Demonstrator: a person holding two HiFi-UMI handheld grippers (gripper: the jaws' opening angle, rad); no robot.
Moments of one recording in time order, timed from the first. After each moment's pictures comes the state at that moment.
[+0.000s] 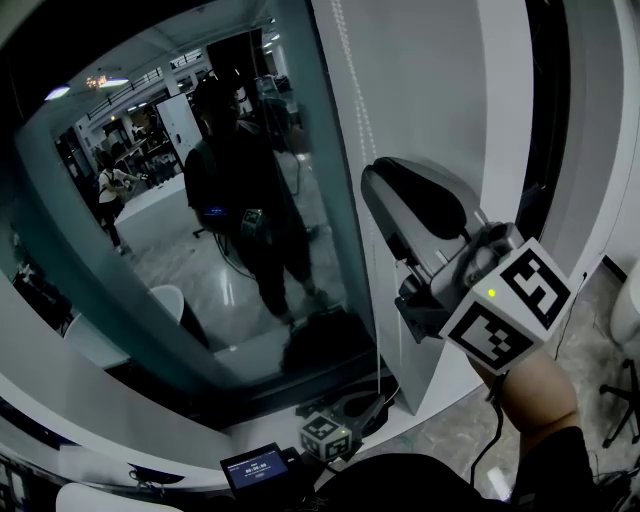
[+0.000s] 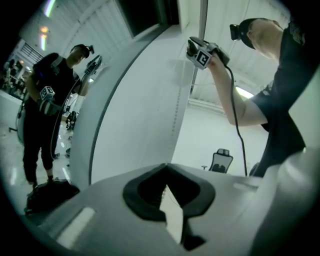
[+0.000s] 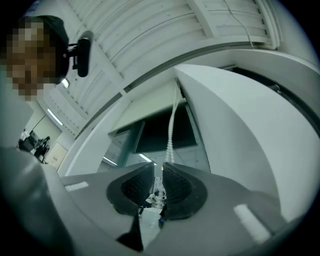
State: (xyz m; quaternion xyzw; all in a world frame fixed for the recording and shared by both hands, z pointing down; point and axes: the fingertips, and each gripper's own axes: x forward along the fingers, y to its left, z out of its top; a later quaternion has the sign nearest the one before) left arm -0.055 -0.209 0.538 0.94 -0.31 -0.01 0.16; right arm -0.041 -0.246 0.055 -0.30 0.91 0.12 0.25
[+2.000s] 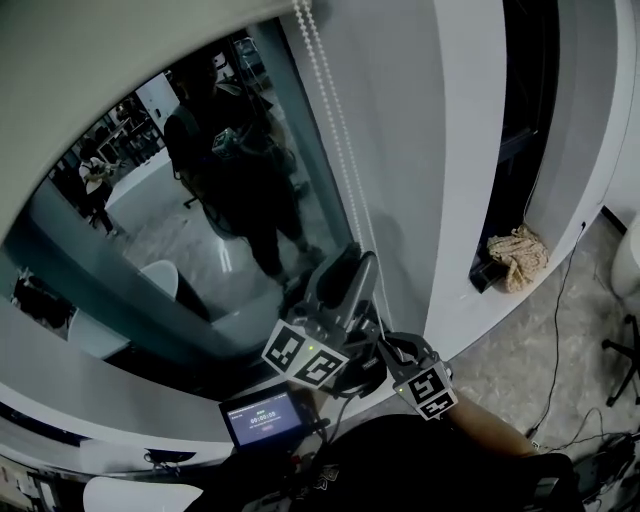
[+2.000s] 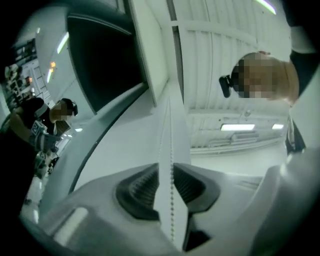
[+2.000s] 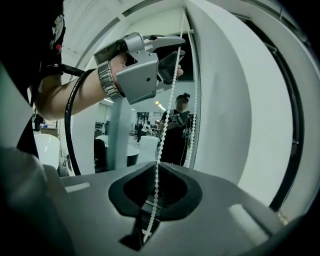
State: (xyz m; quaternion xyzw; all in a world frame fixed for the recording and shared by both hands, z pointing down) left arm -0.033 -0.270 0.248 0.91 -0.31 -0.28 -0.03; right arm -0.048 -0.240 0.522 -0.36 0.93 0.01 -0.11
